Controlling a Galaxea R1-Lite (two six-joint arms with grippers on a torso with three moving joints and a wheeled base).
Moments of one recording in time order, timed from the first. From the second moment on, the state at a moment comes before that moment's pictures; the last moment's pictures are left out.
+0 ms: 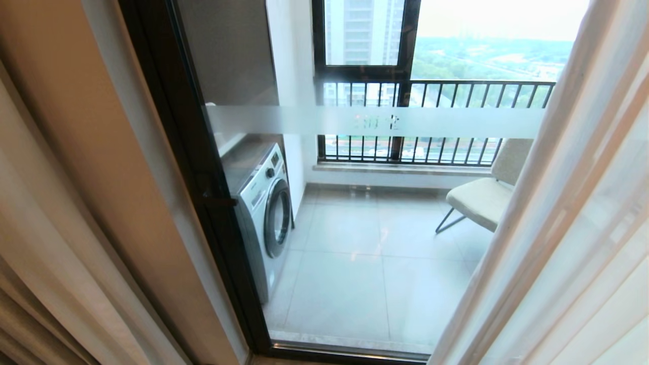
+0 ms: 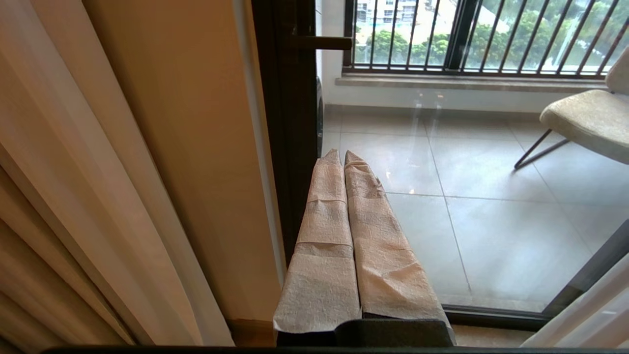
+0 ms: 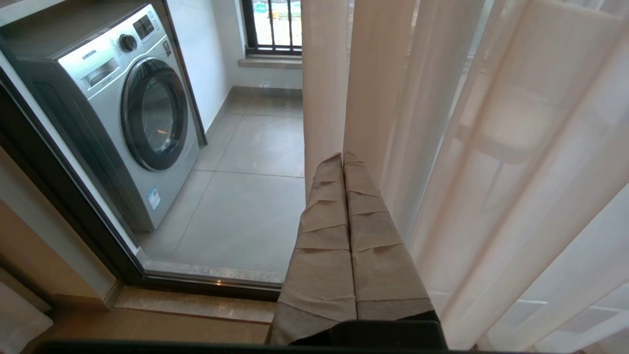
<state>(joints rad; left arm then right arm) -0.01 0.00 0.00 0.00 0.01 0.00 0.00 0.00 -0.01 0.03 0.00 0.00</state>
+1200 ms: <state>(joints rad) -0.01 0.00 0.00 0.00 0.01 0.00 0.00 0.00 -0.01 0.03 0.00 0.00</state>
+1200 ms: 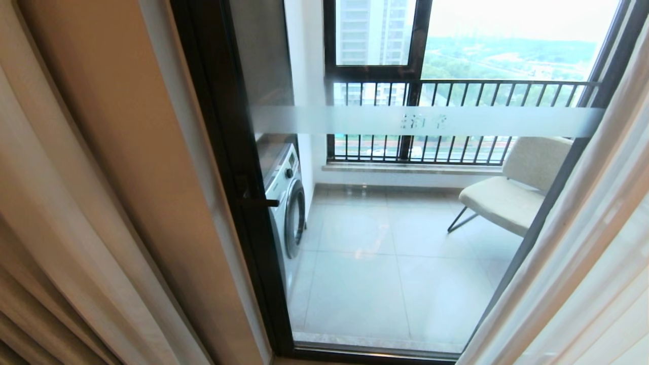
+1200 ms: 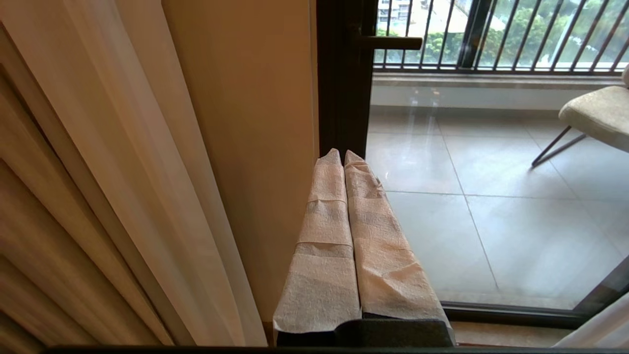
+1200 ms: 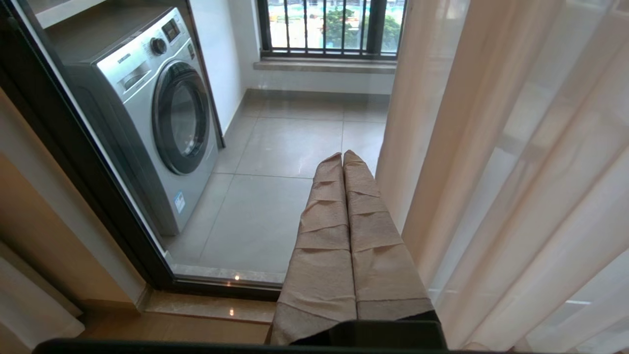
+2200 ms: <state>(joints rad) -0.01 0.00 0.00 0.00 0.00 0.00 0.00 0.00 -0.01 0.03 0.00 0.00</state>
